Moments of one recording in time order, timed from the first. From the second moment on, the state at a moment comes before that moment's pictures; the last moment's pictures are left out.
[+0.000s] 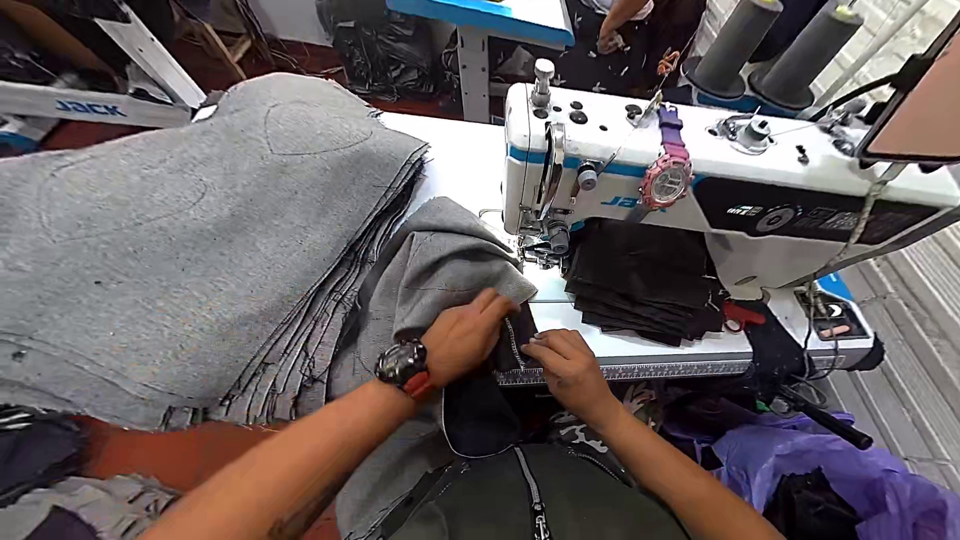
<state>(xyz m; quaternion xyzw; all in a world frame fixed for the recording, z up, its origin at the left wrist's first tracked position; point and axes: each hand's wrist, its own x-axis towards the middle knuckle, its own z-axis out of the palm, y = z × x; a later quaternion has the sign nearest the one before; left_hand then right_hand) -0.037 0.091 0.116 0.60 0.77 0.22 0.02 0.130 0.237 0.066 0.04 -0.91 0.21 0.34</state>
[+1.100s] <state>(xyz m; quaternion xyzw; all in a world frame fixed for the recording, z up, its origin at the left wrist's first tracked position) 0.001 0.081 0.098 0.51 0.79 0.33 -0.05 0.144 0.261 0.087 0.06 -0.94 0.21 0.26</state>
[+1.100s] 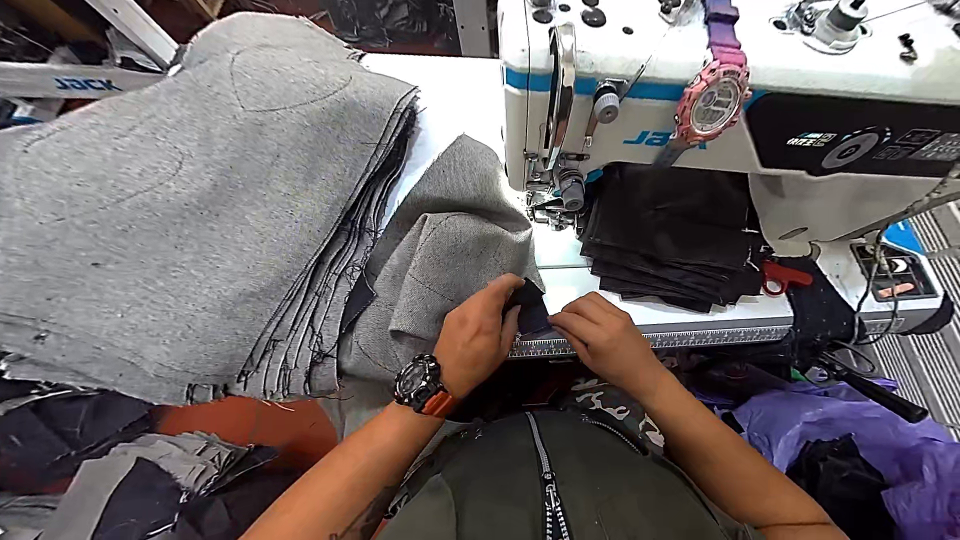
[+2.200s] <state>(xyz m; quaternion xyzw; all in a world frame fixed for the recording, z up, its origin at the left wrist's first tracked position) -0.003 0.074 0.085 0.67 0.68 0.28 -0.09 0.143 0.258 0.053 0.09 -0.89 0.15 0.41</state>
